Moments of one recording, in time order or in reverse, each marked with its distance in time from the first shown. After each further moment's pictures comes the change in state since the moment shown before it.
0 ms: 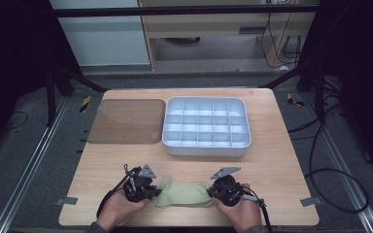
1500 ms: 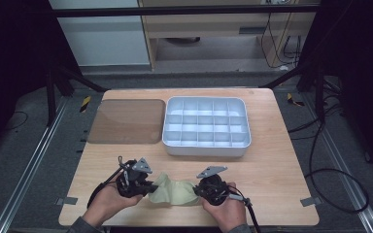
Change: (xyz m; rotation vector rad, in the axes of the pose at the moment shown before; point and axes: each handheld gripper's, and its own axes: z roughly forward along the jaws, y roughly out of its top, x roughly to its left) left arm -0.007 0.025 -0.043 0.021 -0.029 0.072; right arm 0.028 0.020 0.015 -0.059 0.024 -0.012
